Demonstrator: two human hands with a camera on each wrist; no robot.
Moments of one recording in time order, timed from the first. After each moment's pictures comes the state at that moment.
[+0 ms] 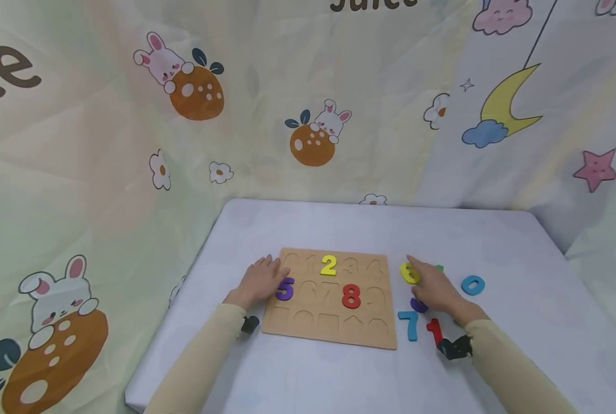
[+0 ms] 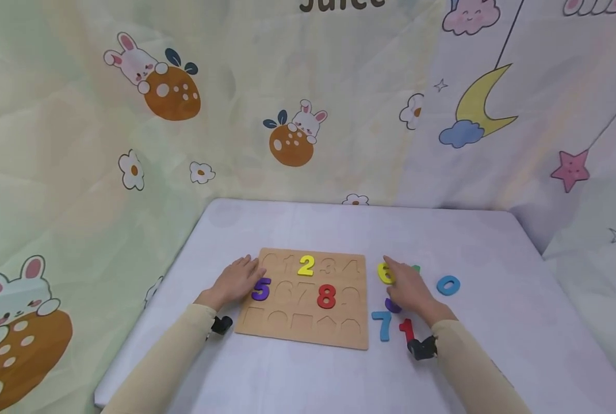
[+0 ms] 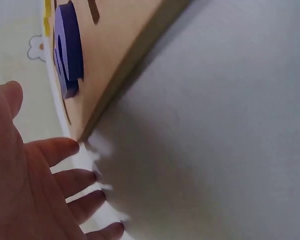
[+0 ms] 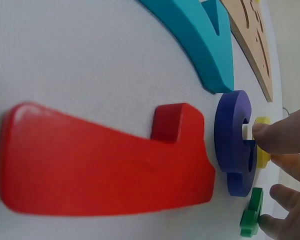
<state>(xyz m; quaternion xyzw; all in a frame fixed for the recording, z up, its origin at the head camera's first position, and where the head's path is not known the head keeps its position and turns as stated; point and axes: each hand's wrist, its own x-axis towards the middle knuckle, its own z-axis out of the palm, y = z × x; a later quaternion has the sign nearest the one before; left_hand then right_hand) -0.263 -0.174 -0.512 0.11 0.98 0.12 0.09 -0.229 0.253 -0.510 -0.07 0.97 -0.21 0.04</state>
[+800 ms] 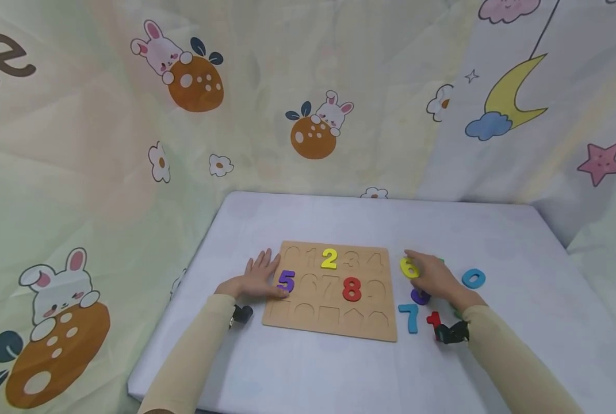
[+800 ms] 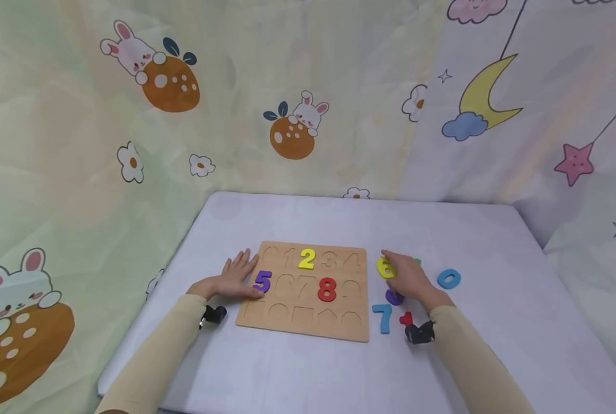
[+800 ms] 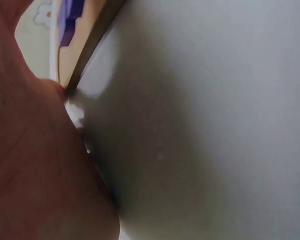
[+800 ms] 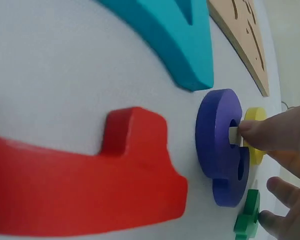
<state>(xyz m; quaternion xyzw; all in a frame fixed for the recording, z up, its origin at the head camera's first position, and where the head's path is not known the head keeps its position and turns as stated) -0.270 -0.207 -0.532 0.20 0.94 0.16 0.21 -0.243 0.258 -0.509 -0.08 0.97 -0.24 0.06</state>
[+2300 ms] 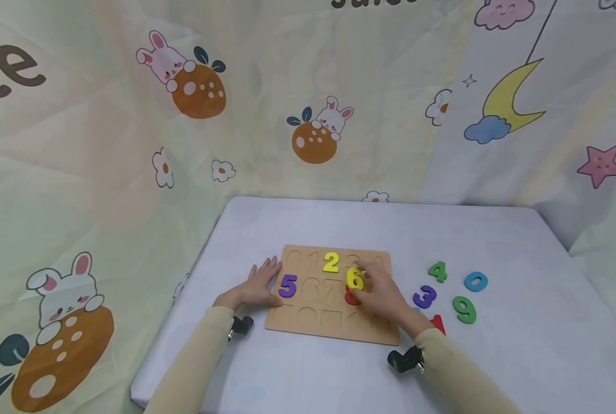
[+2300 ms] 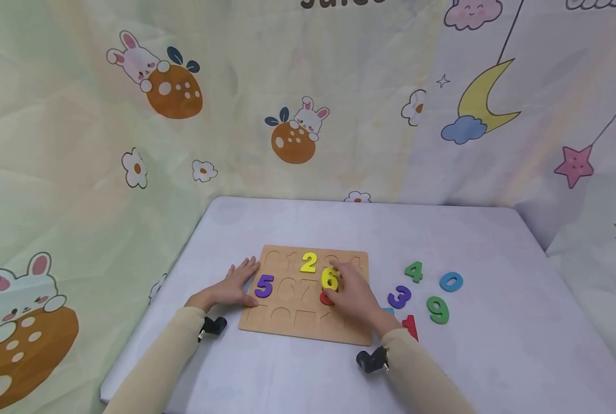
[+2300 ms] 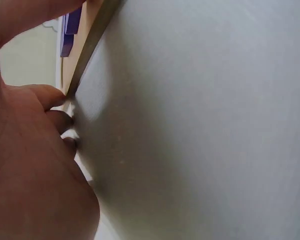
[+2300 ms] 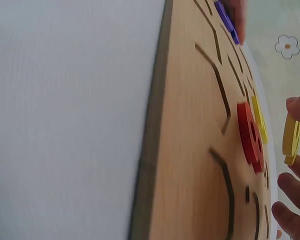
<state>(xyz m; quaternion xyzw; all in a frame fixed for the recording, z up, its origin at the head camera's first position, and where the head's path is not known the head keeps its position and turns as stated) -0.254 -0.201 -0.522 0.18 0.93 0.25 0.18 -0.208 0.139 -0.516 -0.13 0.91 -0.39 -0.03</state>
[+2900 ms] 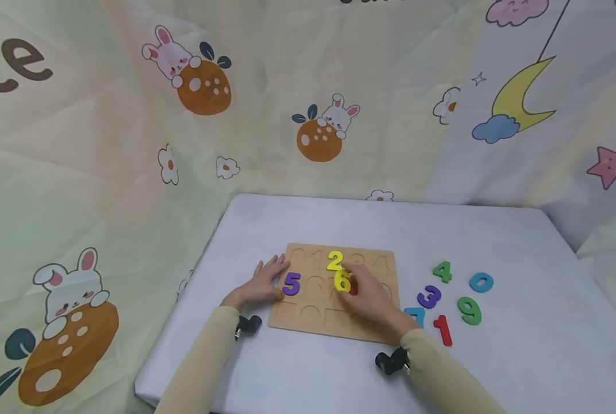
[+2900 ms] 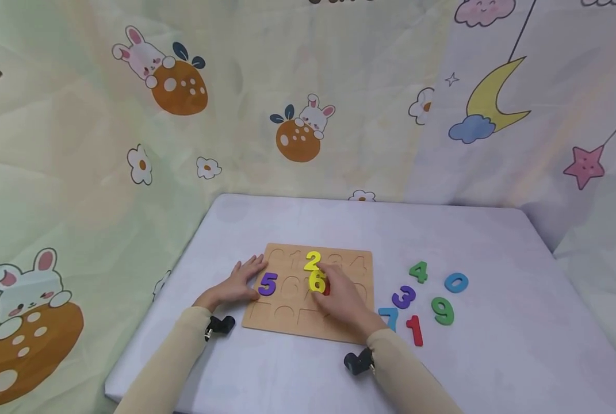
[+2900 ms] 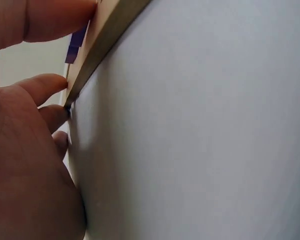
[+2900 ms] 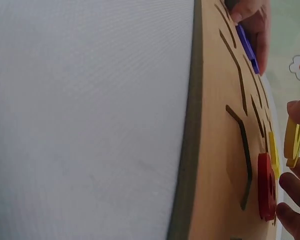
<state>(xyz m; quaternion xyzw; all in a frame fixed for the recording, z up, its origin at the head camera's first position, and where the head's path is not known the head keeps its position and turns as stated) -0.259 -0.203 -0.533 0.19 0.91 0.32 0.16 -0.204 0.103 -0.517 -0.13 0.92 -0.38 0.00</state>
